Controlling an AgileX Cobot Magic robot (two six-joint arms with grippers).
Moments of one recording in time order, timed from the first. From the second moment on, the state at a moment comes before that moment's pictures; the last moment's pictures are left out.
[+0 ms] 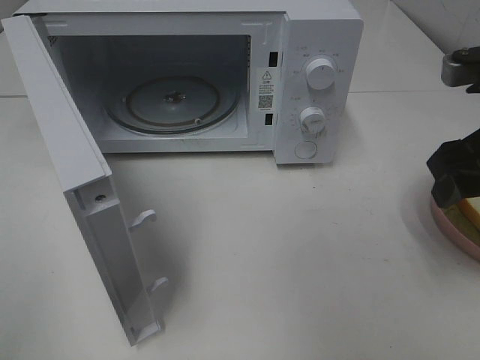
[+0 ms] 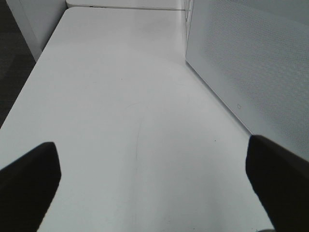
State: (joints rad) left arm 0.03 0.00 -0.52 0.01 1.08 -0.02; right arm 0.22 1.28 -0.82 -0.12 0.82 0.10
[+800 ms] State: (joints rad) left arm 0.03 0.00 -0.52 0.01 1.08 -0.02; right arm 0.22 0.84 -0.74 0.00 0.95 0.00
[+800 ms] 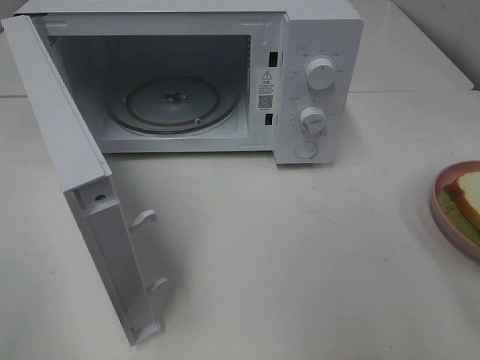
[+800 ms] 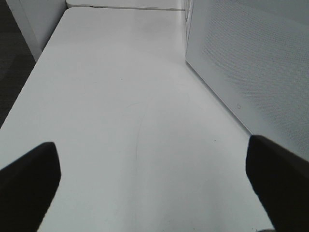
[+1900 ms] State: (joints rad) left arm 0.03 0.00 -0.52 0.01 1.08 -0.02; right arm 0.03 0.00 -0.50 -0.01 1.00 0.00
